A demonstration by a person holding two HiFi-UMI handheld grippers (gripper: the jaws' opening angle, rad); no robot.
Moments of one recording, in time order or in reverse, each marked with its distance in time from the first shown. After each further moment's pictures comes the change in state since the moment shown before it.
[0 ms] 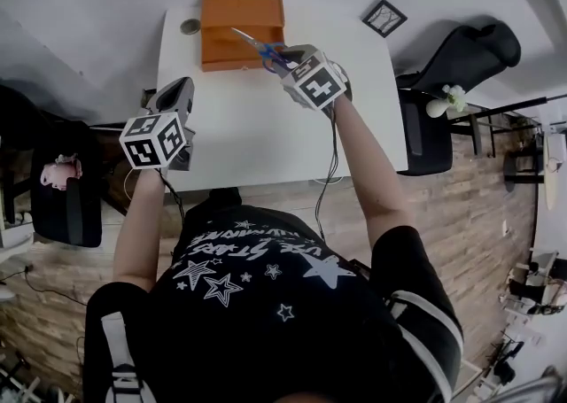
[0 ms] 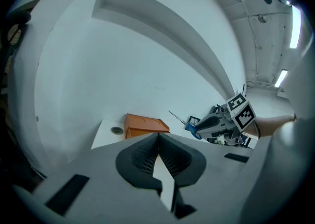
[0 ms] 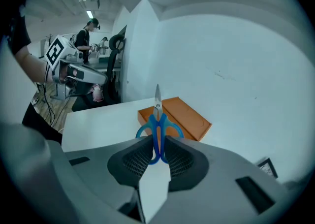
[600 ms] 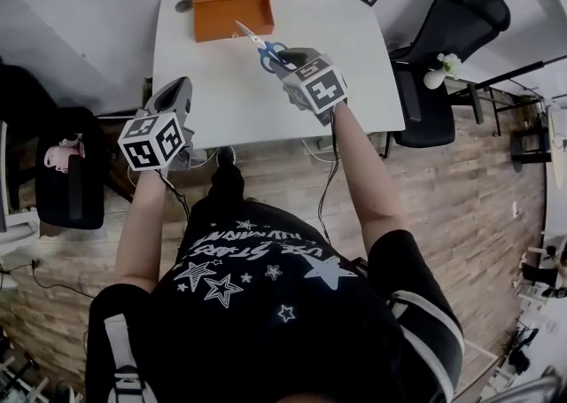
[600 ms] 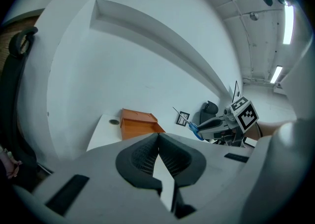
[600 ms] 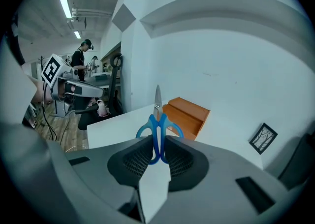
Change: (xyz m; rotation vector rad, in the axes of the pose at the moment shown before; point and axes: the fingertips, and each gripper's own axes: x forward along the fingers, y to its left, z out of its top) left arm -0.098 -0.081 -0.053 0.033 0.007 -0.008; right arm -0.099 0.093 -0.060 0.207 -0.123 -0.009
